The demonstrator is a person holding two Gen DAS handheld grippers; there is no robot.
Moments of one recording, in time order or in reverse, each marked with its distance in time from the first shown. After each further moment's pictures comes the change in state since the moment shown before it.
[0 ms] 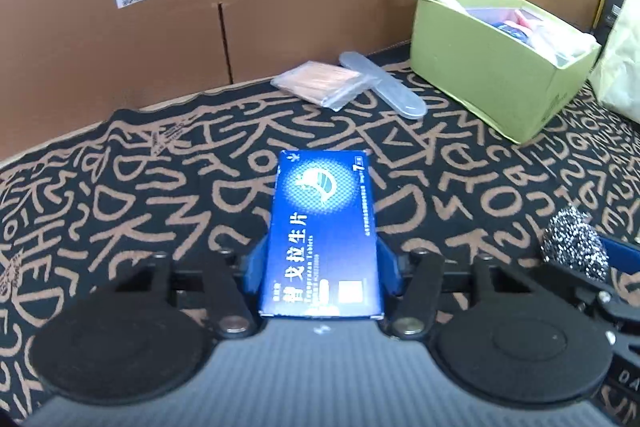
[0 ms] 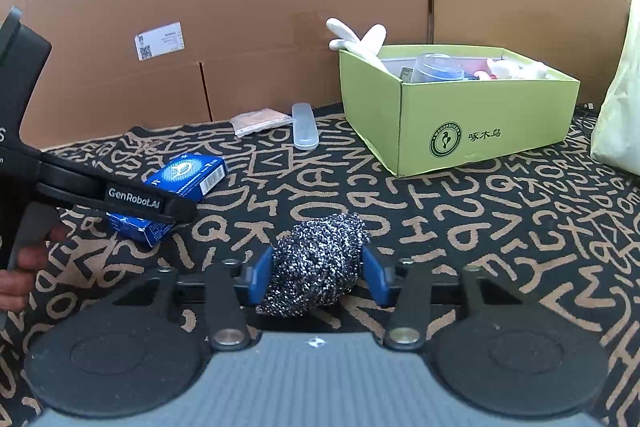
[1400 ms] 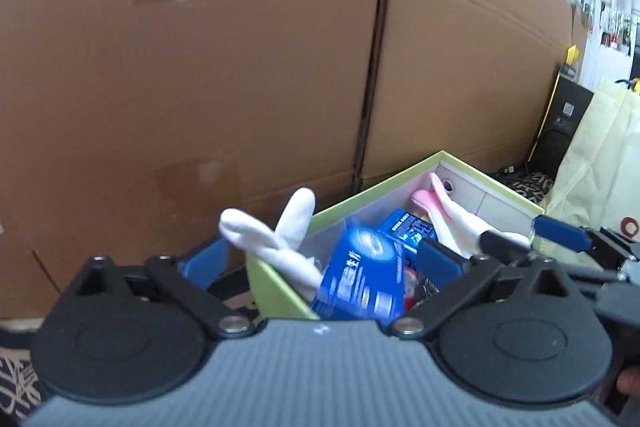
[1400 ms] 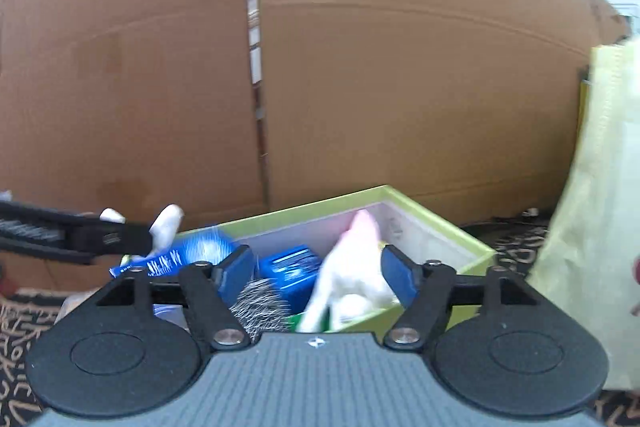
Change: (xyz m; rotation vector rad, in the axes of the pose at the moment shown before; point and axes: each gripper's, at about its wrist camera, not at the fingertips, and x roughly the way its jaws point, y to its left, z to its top) left arm 0.035 -0.126 0.171 0.033 -0.273 -0.157; right arm 0.072 -0.174 0.132 0.091 -0.269 -0.151
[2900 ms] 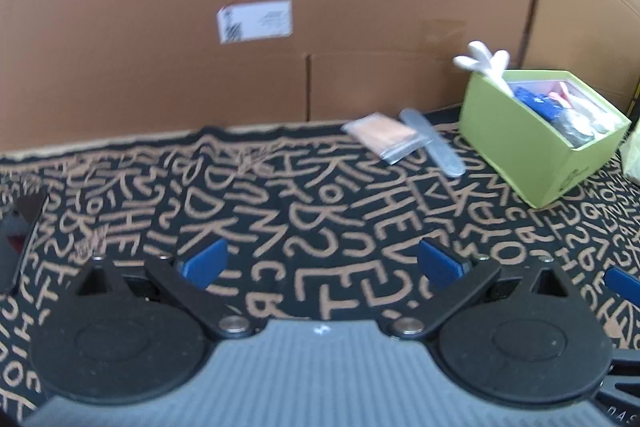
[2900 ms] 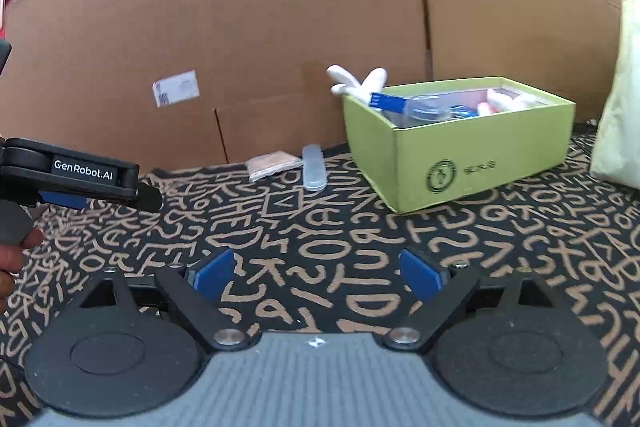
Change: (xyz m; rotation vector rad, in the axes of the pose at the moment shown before) left arm -0.157 0.113 -0.138 -0.187 0.169 0.339; right arm -0.143 0.136 -0.101 -0.060 0.178 0.219
